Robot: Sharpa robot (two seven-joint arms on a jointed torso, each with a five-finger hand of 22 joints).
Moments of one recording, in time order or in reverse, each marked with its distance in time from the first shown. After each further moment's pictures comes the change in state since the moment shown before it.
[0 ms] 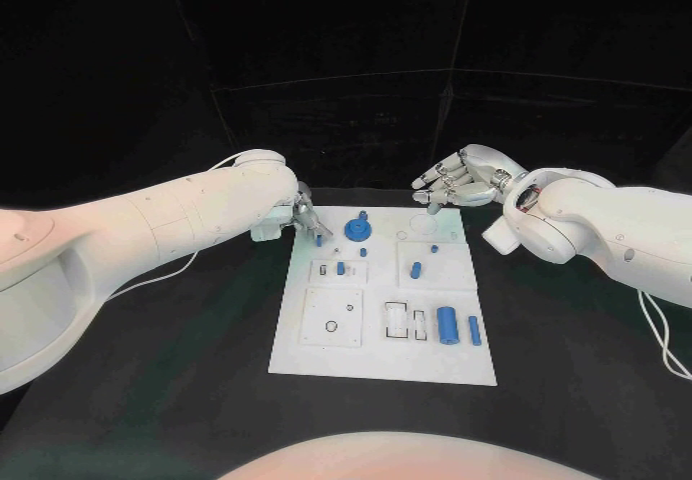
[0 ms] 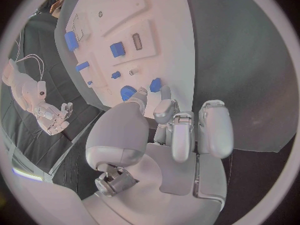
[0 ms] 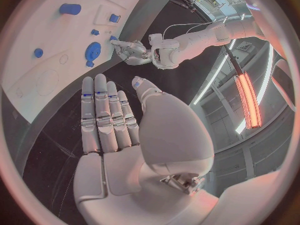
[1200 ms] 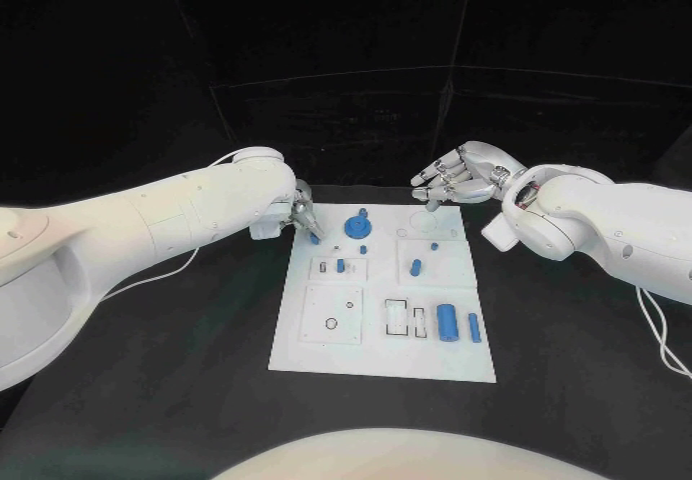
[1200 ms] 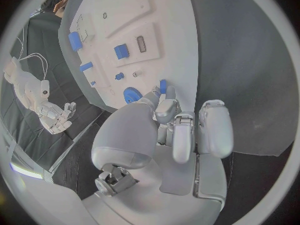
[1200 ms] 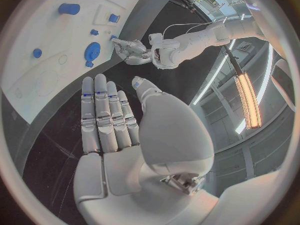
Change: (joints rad) left arm 0.000 -0.013 0.000 0.015 0.023 0.007 0.017; left_hand 0.244 0.118 0.145 -0.173 -0.008 -0.008 0.000 -0.024 -0.030 -0.014 -0.007 -0.006 -0.024 0.000 0.000 0.000 0.000 0.000 0.000 0.000 -0.004 0.006; right arm 0.000 0.005 0.000 -0.004 0.000 0.002 0.002; right_hand 0.000 0.000 0.000 0.000 0.000 0.000 0.000 0.000 0.000 0.000 0.000 0.000 -0.001 0.000 0.000 0.000 0.000 0.000 0.000 0.000 -0.004 -0.001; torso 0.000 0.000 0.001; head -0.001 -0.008
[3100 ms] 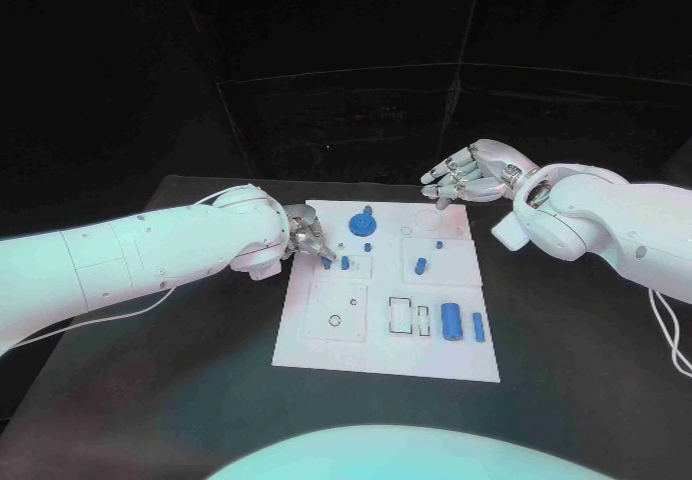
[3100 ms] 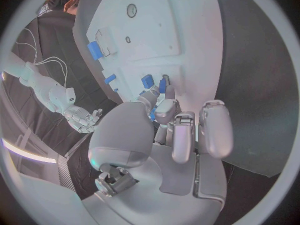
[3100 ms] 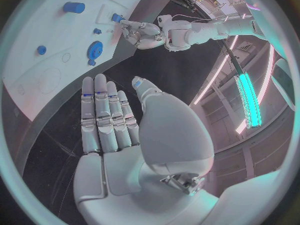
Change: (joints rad) left arm -0.071 -0.262 -0.002 0.455 0.028 -0.276 0.007; left_hand -0.062 -0.057 0.120 -0.023 0.000 0.008 -0.007 0.032 0.014 0.011 -0.003 0.000 -0.009 0.000 0.000 0.000 0.000 0.000 0.000 0.000 0.000 0.011; right arm 0.000 -0.006 0.000 -0.007 0.000 0.004 0.003; right_hand 0.000 0.000 0.000 0.000 0.000 0.000 0.000 0.000 0.000 0.000 0.000 0.000 -0.002 0.000 0.000 0.000 0.000 0.000 0.000 0.000 0.000 -0.001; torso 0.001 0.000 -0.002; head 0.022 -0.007
